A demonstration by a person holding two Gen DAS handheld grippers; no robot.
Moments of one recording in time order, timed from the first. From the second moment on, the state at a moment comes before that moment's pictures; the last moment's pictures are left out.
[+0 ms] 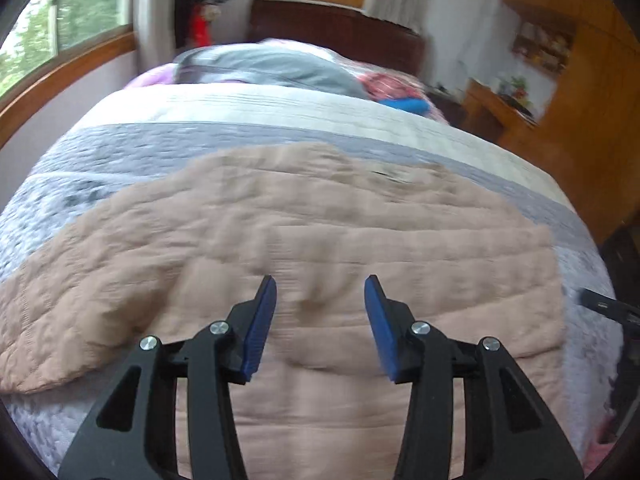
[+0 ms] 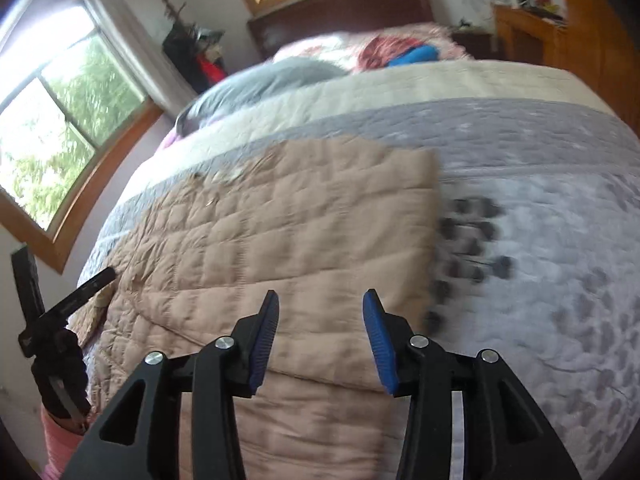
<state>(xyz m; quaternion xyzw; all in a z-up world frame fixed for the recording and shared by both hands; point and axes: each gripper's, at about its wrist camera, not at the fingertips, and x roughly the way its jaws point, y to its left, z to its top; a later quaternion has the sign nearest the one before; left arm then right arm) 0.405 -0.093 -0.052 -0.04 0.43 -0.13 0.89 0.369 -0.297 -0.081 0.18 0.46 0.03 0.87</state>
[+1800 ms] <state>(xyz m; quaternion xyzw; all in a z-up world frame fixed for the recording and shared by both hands) 0.283 0.197 -0.079 -0.16 0.46 0.12 0.87 0.295 -0.297 -0.126 0.18 0.49 0.01 0.85</state>
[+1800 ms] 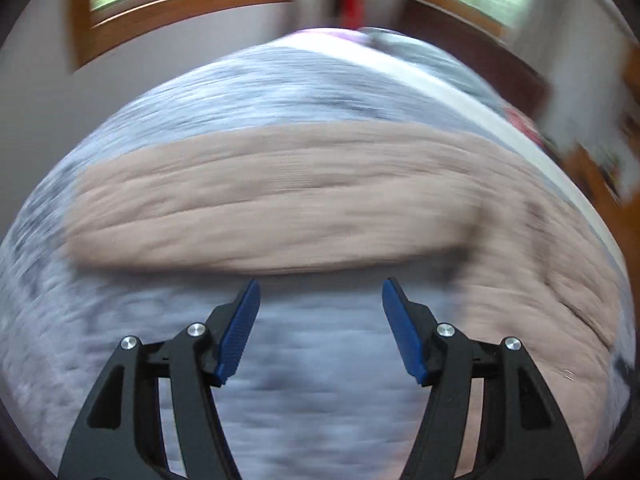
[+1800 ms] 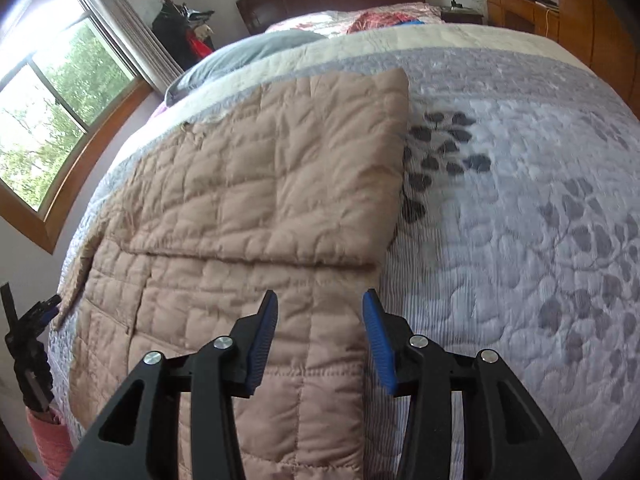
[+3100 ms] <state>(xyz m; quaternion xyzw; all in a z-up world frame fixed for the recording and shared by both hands) 0.254 0.367 -0.085 -0.36 0.32 0.26 0.84 0.264 -0.275 -0.132 0.13 0.49 -0.01 0.86</state>
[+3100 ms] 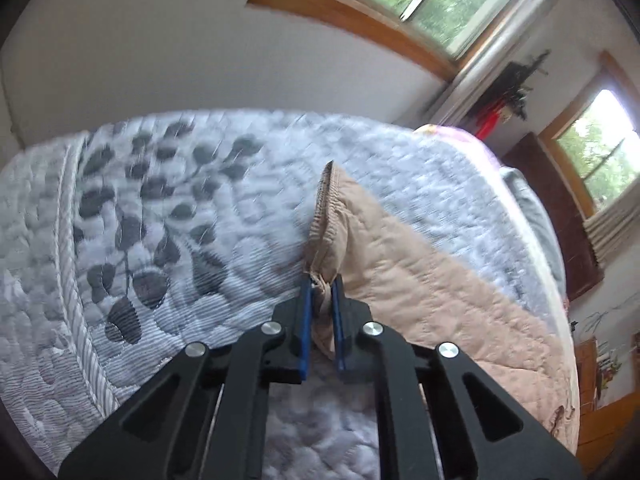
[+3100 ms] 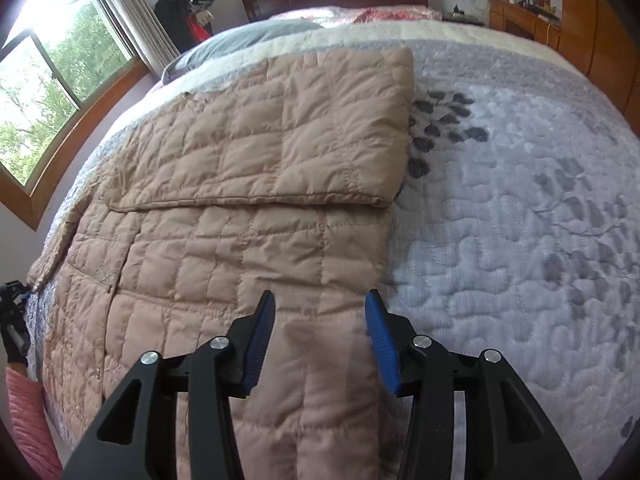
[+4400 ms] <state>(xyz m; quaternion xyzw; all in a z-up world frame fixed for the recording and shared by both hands) 0.376 -0.126 -0.080 -0.06 0.44 -0.16 0.88 0.255 -0.276 -0.146 0.15 0.51 0.01 0.85</state>
